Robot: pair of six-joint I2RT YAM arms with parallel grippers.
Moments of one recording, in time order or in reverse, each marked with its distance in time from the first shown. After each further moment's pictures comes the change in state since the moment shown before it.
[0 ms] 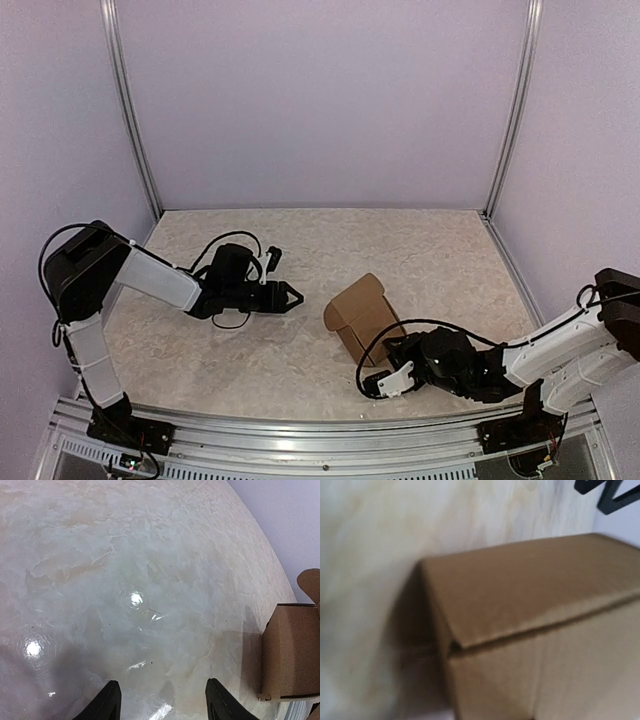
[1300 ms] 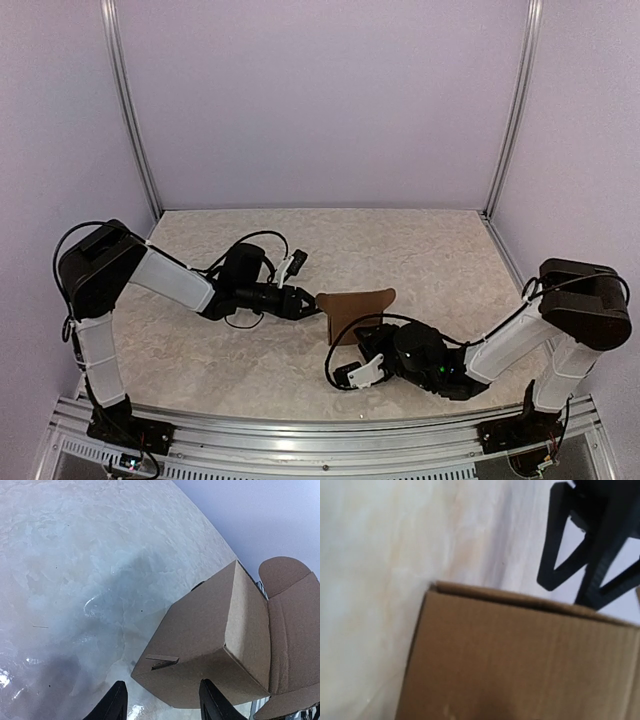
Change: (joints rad) left arm -0.045 0.082 0.072 0.097 0.303 0.056; right arm 0.003 0.328 0.139 0.331 -0.006 -0.106
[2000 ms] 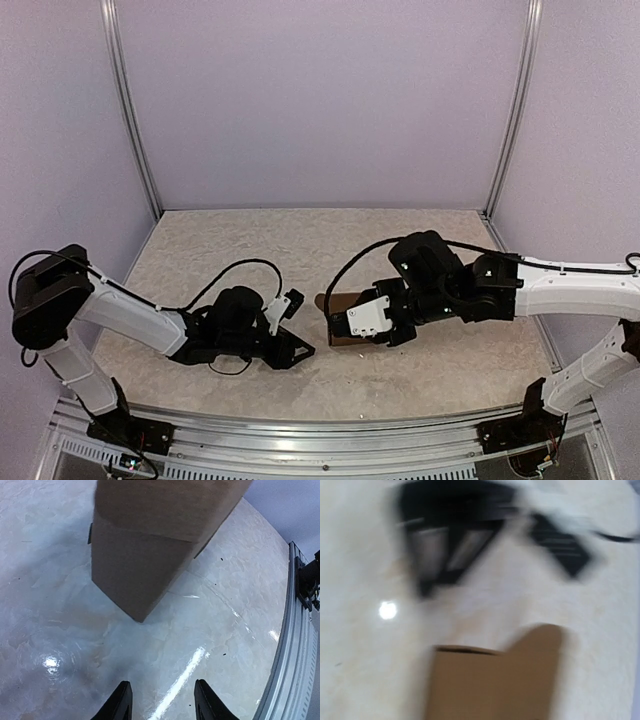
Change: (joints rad) left arm -0.267 -0.301 -0.305 -0.084 -0.427 0.045; right arm -0.057 -0.374 0.568 -1.256 -0.419 0.459
